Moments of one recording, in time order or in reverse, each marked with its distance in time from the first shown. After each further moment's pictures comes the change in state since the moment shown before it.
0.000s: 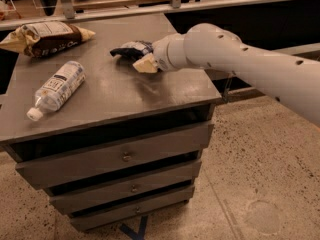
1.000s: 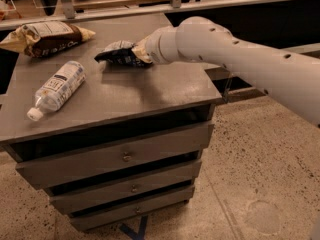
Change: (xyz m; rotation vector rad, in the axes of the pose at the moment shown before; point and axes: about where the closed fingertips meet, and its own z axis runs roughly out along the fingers) arm -0.029 -0.001 0.014 -0.007 -0.052 -0.022
